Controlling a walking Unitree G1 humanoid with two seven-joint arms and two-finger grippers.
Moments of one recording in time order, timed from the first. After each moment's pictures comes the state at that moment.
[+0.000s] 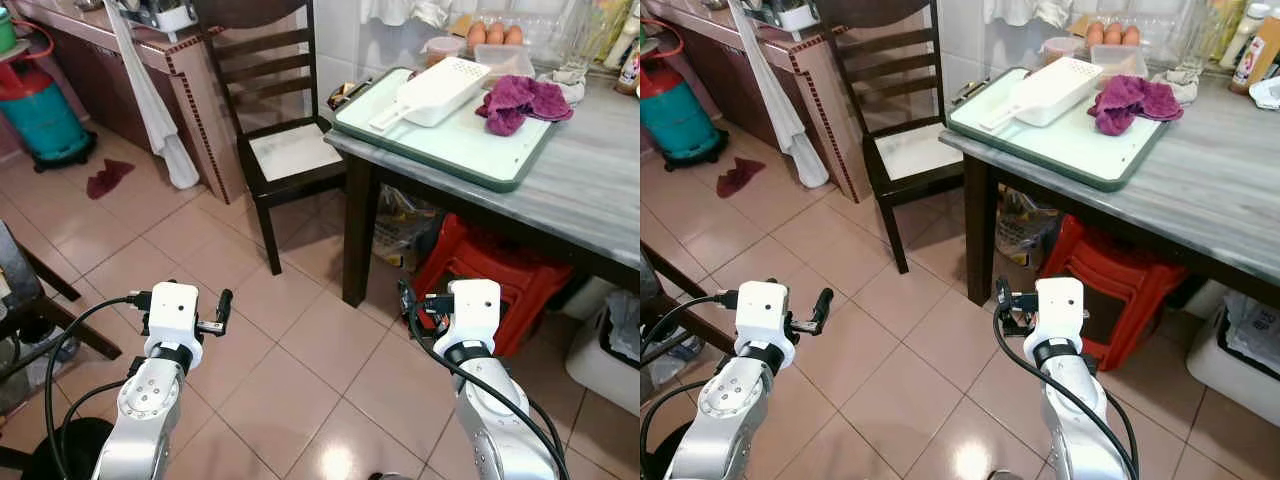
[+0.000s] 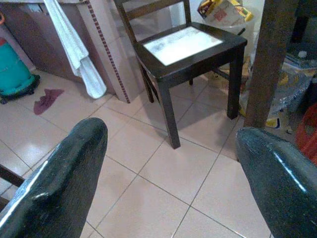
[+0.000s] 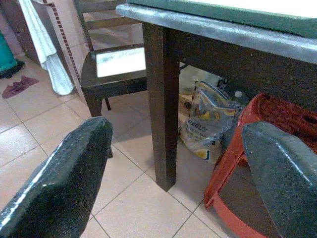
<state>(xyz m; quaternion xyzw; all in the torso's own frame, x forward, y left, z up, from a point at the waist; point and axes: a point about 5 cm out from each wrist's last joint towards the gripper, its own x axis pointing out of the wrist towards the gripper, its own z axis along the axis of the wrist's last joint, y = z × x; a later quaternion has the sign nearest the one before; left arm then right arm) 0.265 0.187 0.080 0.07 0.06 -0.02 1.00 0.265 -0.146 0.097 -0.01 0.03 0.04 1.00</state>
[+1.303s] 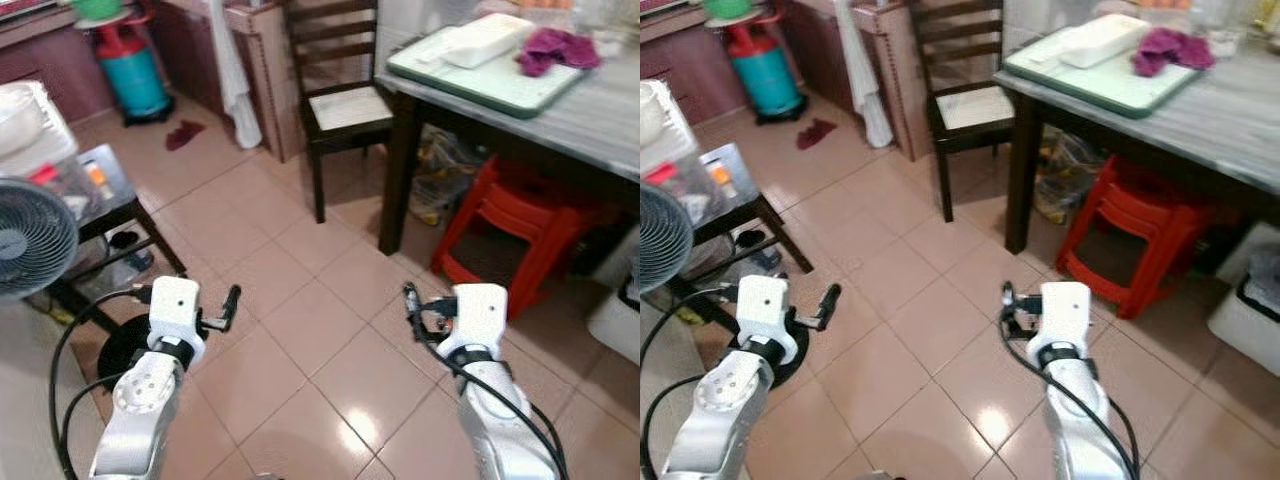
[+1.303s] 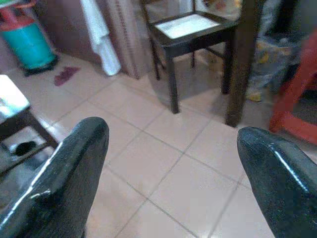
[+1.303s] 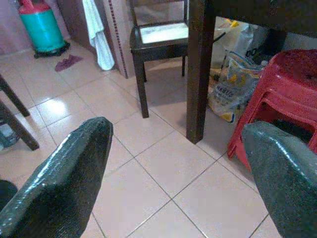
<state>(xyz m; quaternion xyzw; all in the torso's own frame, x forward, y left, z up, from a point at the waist) 0.267 0.181 0.084 0.04 0.05 -0.08 0.99 0.261 -0.153 0.091 0.00 0.05 0.02 1.00</state>
